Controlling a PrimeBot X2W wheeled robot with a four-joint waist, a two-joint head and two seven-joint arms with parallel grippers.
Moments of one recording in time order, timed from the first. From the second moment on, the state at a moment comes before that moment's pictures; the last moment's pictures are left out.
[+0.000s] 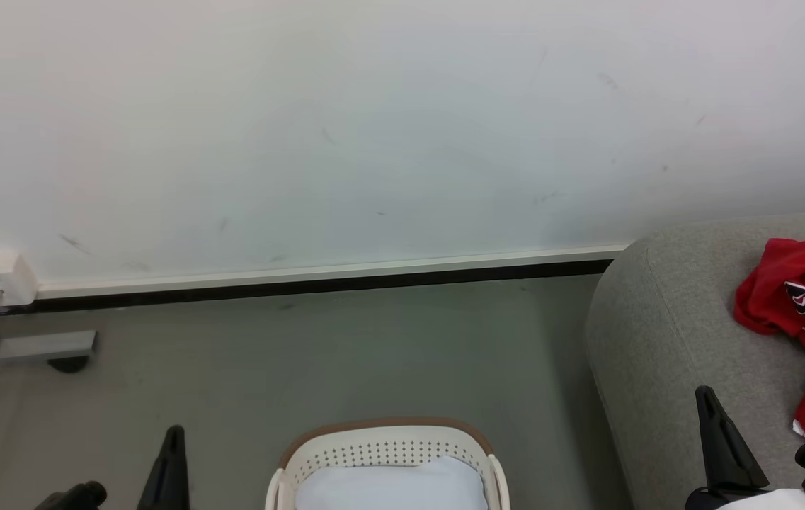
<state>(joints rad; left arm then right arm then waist) -0.01 0.04 0.08 0.27 -0.43 -0.12 -0.20 -0.06 -0.13 0.13 0.25 0.57 0.13 -0.20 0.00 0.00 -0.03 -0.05</state>
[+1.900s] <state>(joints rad) -0.06 0.04 0.10 0.26 -1.17 -0.12 0.00 -0.08 -0.09 -0.02 0.25 1.23 0.13 -0.01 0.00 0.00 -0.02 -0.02</state>
